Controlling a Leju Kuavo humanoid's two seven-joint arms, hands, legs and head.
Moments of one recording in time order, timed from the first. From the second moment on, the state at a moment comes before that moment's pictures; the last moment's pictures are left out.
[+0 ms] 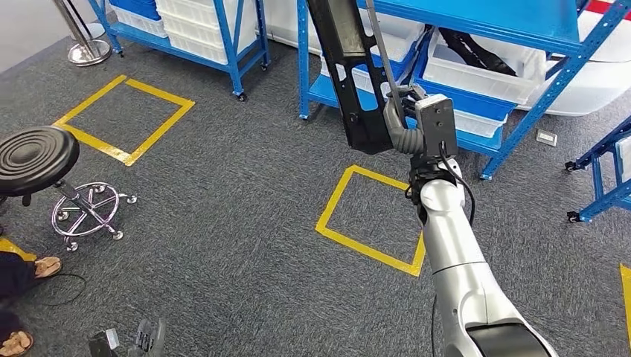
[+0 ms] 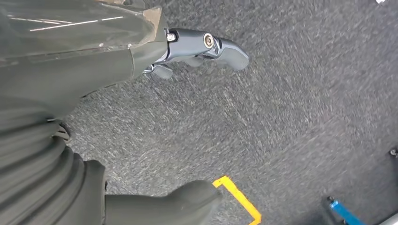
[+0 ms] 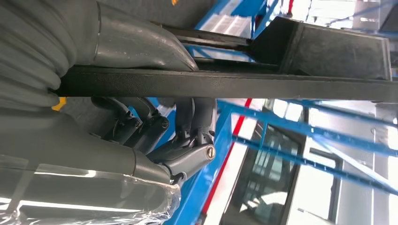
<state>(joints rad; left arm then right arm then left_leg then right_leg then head) -0.21 -0.09 0.57 -0.29 0.07 -0.04 -0.66 -0.70 0.07 0.23 -0.97 0.19 -0.09 -0.37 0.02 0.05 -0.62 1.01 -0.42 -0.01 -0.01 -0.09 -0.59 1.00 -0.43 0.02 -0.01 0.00</state>
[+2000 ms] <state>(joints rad) -0.21 -0.10 0.55 -0.29 0.04 -0.04 -0.65 -0.70 0.09 0.23 -1.45 0.23 -0.09 -0.19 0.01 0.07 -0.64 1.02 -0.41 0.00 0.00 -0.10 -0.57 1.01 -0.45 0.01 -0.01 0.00</state>
